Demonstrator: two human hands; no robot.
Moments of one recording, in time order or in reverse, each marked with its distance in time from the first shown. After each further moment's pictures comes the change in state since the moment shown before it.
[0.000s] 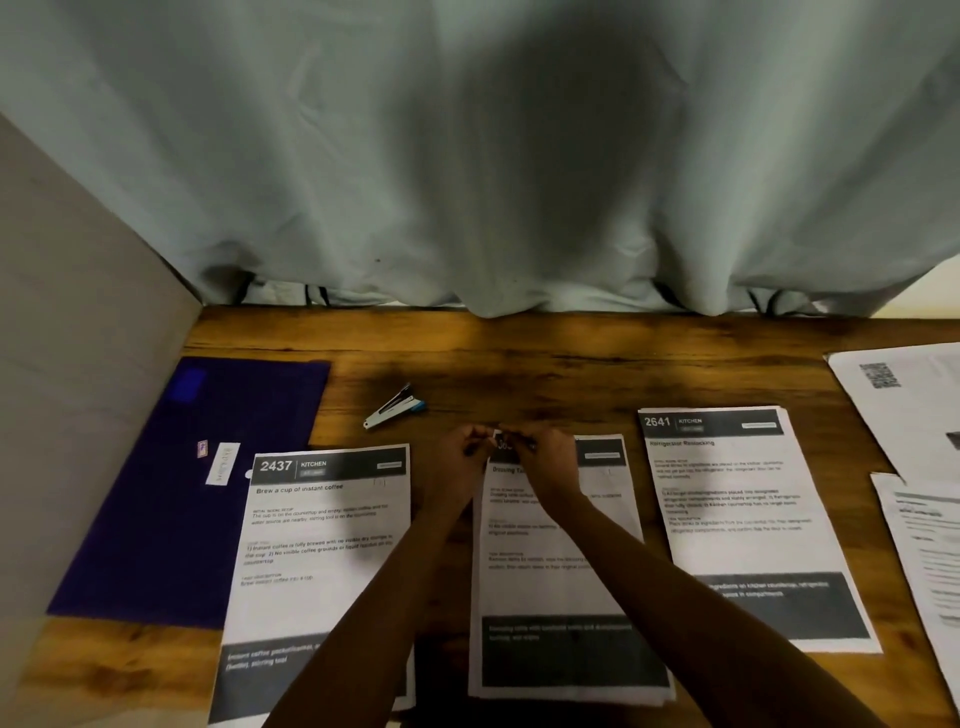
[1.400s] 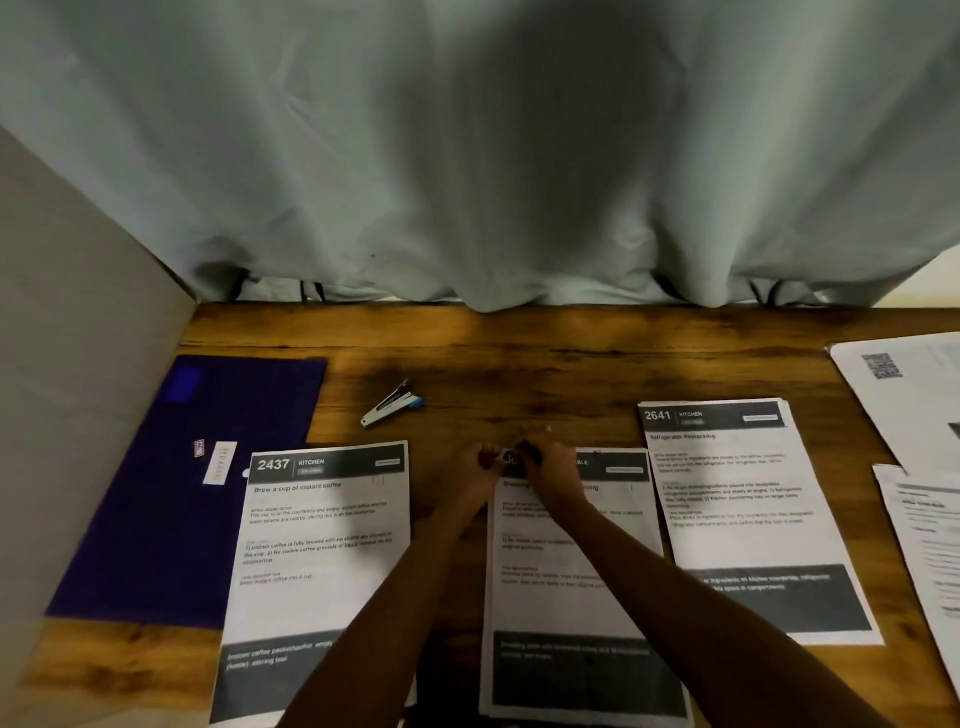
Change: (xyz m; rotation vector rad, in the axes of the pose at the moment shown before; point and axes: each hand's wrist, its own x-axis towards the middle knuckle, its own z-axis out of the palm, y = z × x) left_hand -0.005 -0.003 0.017 0.062 -0.161 -0.260; right_hand -0.008 0.022 0.007 0.008 -0.103 0.060
